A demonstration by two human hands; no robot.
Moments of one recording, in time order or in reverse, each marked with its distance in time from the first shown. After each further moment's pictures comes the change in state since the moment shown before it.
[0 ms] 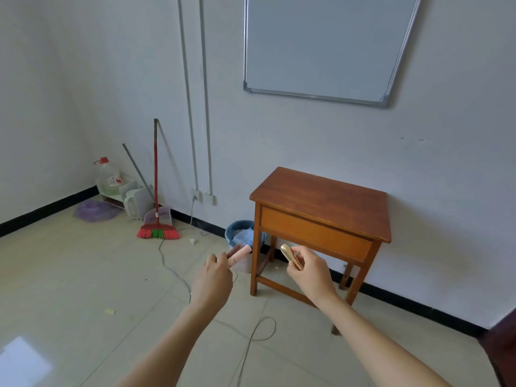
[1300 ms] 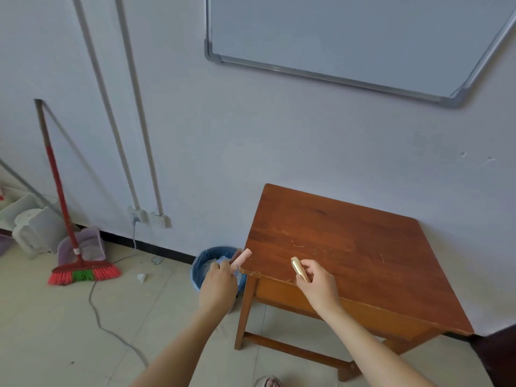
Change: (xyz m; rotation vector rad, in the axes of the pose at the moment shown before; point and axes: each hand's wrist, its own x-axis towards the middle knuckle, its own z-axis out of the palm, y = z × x) left_hand 0.487 -0.018 0.136 -0.161 -0.308 0.011; right_hand 0.416 0.110 0.125 -0.065 0.051 0.463
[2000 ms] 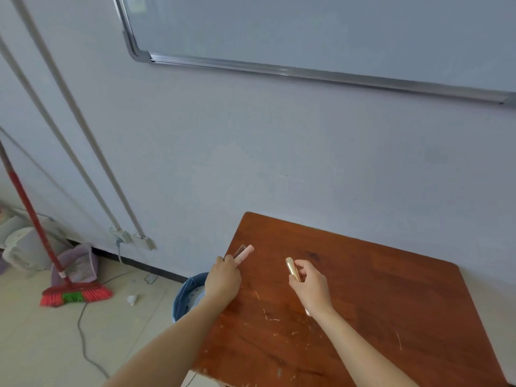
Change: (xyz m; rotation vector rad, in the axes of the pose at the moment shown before) left_hand 0.207 0.124 0.076 0.189 -0.059 -0.083; right_hand 0.232 0.059 -0.031 0.111 -0.116 0.043
